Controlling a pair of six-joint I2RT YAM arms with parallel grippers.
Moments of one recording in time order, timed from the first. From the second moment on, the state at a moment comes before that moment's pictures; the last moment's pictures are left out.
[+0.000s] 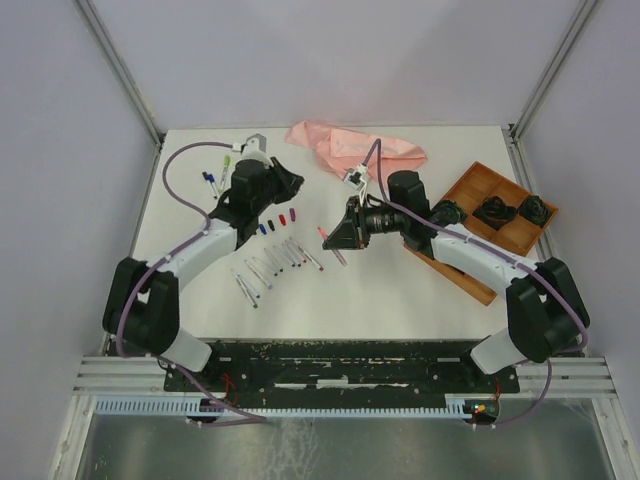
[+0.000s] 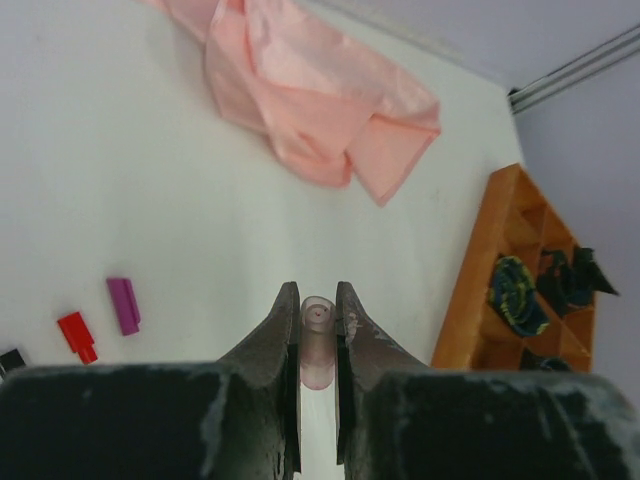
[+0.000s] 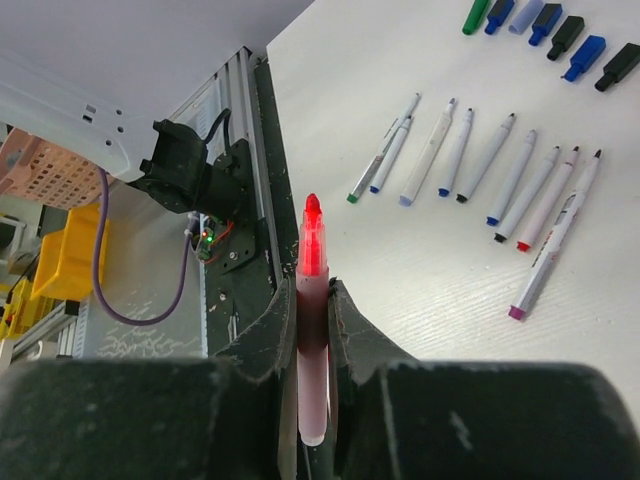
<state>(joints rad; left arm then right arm) -0.41 1.47 0.99 0.26 0.01 -0.64 0.56 1.50 0.98 0.14 -0.94 0.34</state>
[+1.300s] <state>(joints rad) -0.47 2.17 1.61 -0.45 -0.29 -0.57 0.51 1.53 1.01 0.03 -0.92 0.30</state>
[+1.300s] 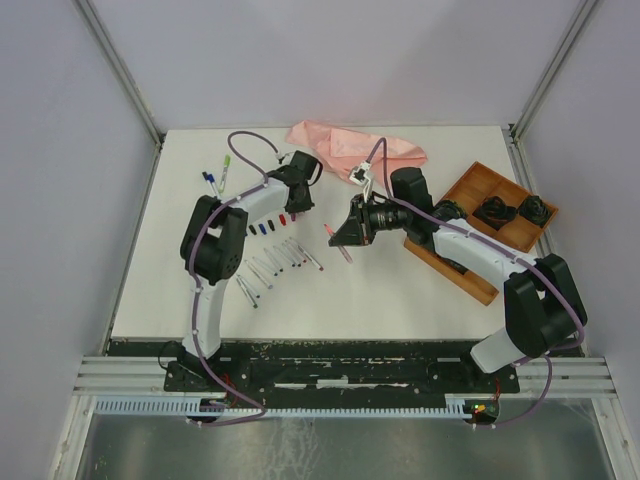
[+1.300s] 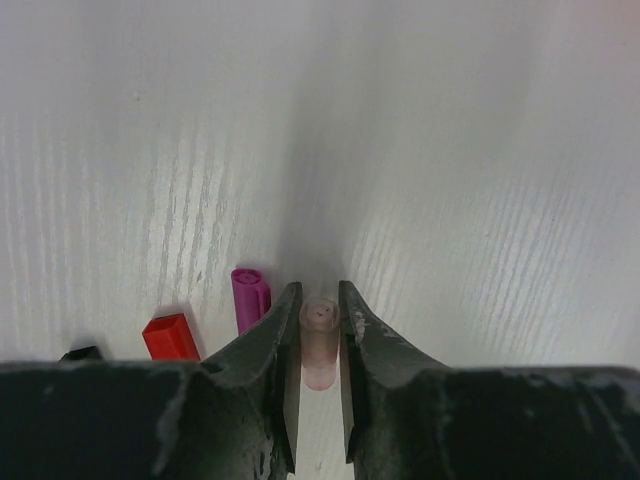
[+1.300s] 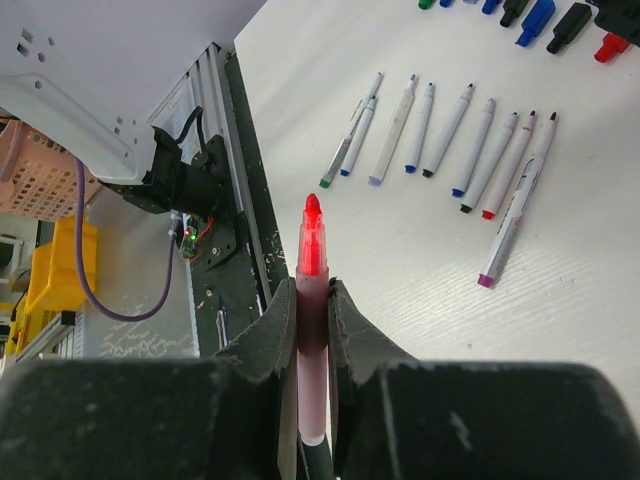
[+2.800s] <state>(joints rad) -0.47 1.28 0.87 -0.10 -0.47 -0.44 0.59 1.61 1.06 -0.07 -0.62 0.23</state>
